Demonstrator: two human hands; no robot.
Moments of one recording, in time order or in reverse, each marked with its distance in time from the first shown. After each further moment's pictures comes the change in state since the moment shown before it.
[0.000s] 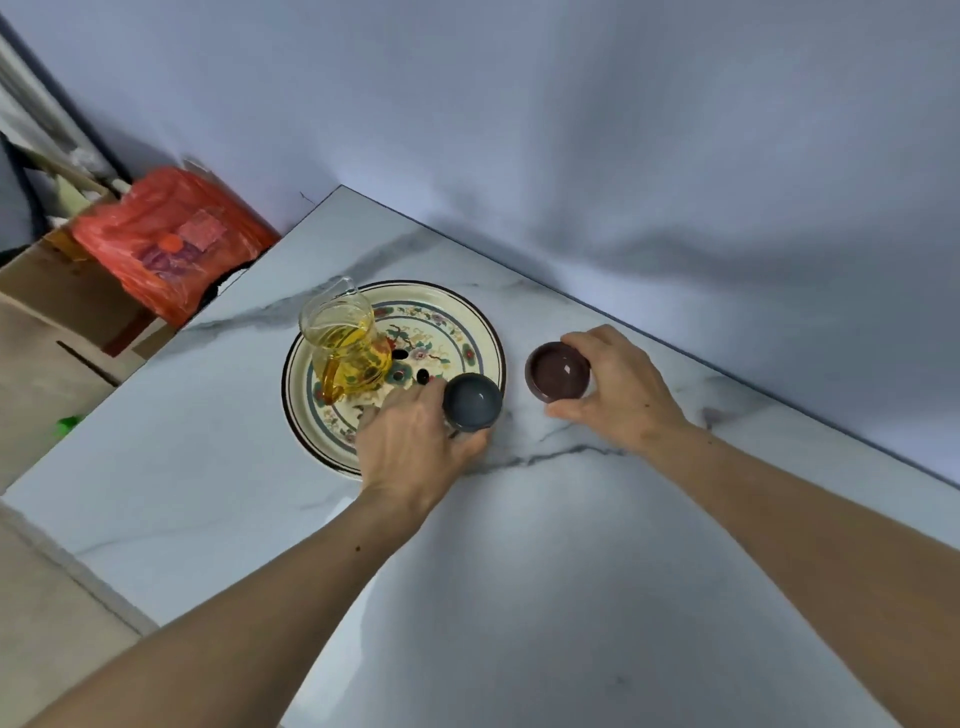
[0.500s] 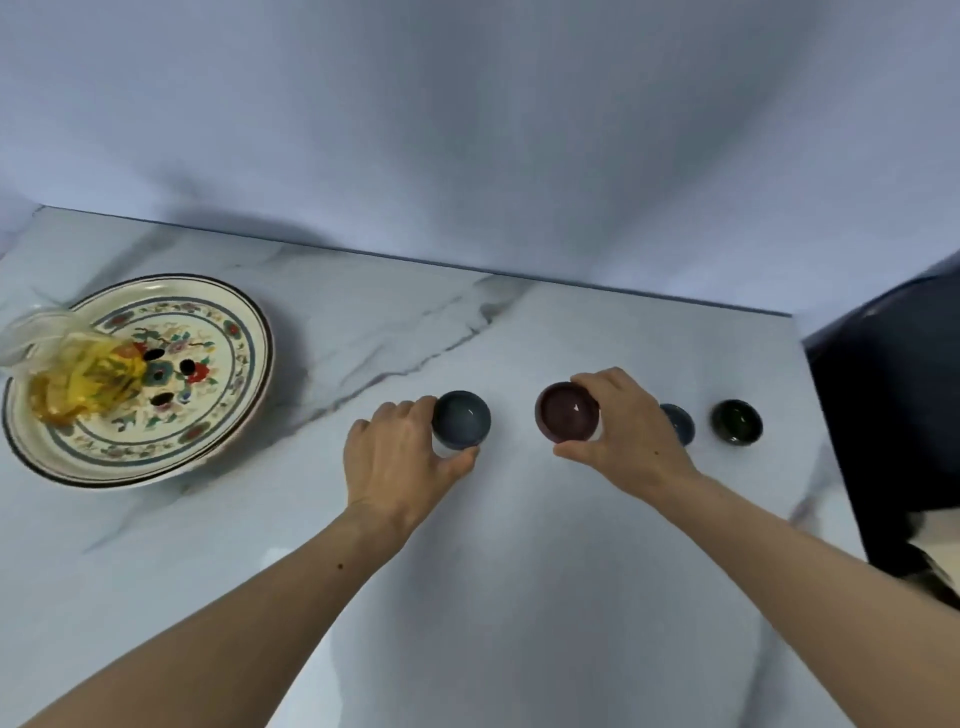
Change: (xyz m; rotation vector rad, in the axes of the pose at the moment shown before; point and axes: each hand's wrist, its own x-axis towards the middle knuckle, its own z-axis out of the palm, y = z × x) left_hand -0.115 0.132 0.061 -0.034 -0.220 0.408; right_hand -0.235 0.144 -0.023 0.074 0.163 0.413
